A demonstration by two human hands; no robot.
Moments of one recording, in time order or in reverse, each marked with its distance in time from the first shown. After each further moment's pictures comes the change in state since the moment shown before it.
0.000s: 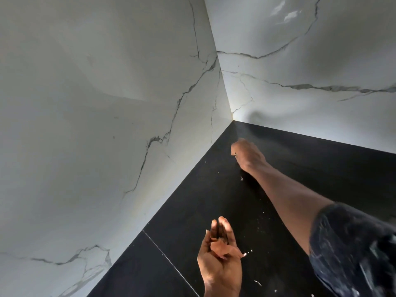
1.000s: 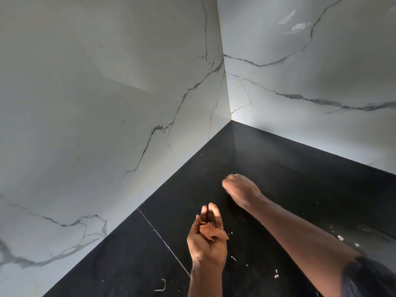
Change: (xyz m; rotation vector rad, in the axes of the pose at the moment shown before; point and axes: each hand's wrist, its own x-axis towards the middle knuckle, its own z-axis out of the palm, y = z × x) left_hand -0.034 -0.029 -0.005 -0.150 -0.176 -0.004; right_hand -0.120 -0.008 -0.004 -0.461 -0.275 -0.407
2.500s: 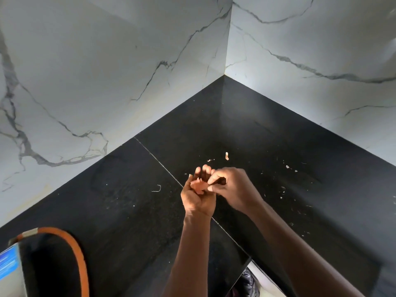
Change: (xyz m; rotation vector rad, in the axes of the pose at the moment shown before) left_hand -0.107 -0.012 -0.065 0.051 -0.096 -0.038; right_hand -0.227 -0.108 -0.028 0.749 0.105 0.071
